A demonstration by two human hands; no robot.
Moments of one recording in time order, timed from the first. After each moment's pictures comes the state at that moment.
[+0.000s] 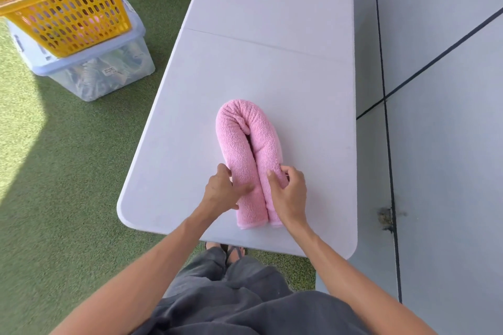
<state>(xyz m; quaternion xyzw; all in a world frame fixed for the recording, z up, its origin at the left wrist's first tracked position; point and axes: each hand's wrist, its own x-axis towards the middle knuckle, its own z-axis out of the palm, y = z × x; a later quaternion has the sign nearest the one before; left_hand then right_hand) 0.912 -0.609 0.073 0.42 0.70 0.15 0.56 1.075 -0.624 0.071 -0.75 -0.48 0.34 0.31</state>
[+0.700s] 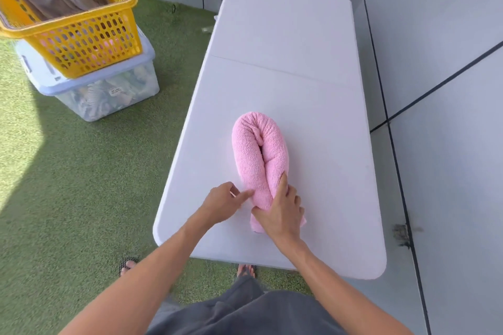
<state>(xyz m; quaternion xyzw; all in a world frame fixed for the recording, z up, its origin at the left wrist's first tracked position) 0.818 -0.589 0.066 0.52 0.66 0.08 0.54 0.971 -0.627 0.070 -0.79 -0.58 0.19 0.05</state>
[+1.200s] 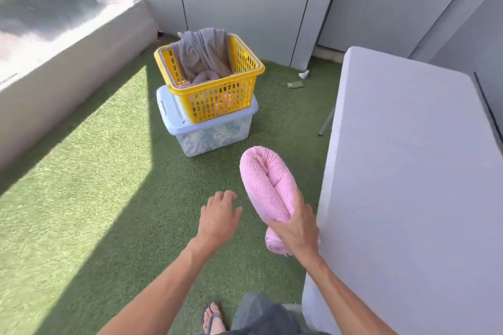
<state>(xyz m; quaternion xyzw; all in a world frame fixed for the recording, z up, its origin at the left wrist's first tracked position) 0.440 -0.548 0.073 0.59 0.76 0.13 0.22 0.633 -0.526 0.082 -0.71 -0.63 0.29 0.11</state>
